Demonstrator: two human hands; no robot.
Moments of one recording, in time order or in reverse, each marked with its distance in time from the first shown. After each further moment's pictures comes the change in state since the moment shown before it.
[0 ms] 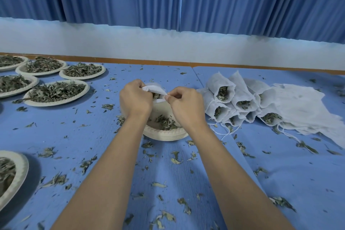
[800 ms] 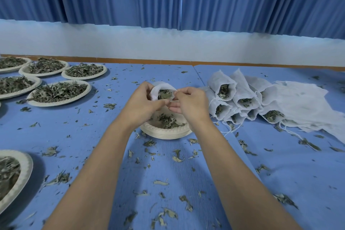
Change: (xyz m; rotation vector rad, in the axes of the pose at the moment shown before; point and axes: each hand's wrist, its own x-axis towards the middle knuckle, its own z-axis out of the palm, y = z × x) left_hand -0.015 -0.005 -0.024 -0.313 -0.561 0.080; right_hand 0.000 -0.001 -0.006 0.550 -0.048 0.301
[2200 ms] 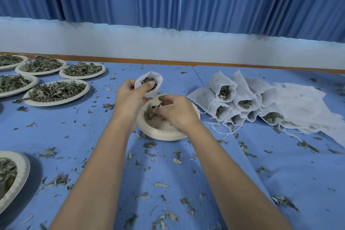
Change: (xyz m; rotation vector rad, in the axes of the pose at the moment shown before) left_hand 0.006 0.001 -0.007 -0.484 0.289 -0.126; right_hand 0.005 0.013 0.017 -0.578 -0.218 -0.109
